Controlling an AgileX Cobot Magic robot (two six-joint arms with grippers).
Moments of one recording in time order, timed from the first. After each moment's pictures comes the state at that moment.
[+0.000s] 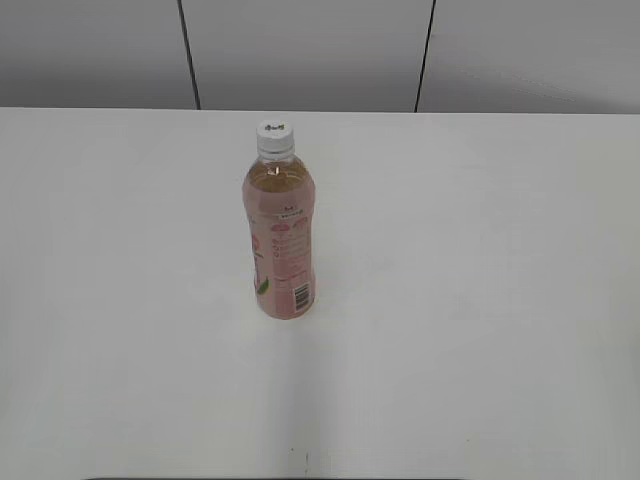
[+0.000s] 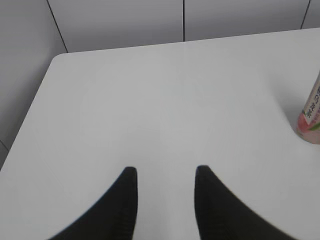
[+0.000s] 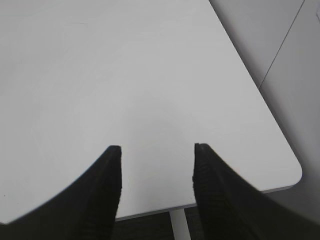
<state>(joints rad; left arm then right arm) -0.09 -0.01 -0.56 0.11 1.03 -0.09 -0.10 -0.01 -0.51 -0.04 1.10 -0.07</state>
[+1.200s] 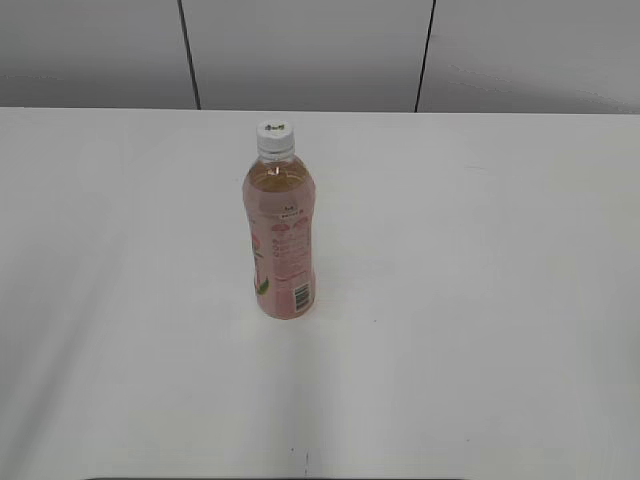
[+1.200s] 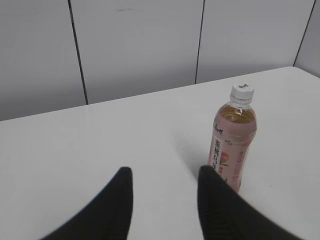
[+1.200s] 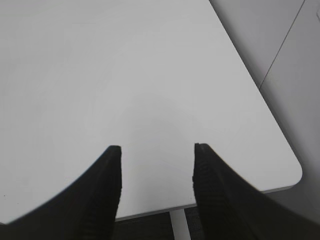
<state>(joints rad) -0.09 0.24 -0.40 -0.58 0.52 0.49 -0.10 -0.01 -0.51 -0.04 1.10 -0.07</state>
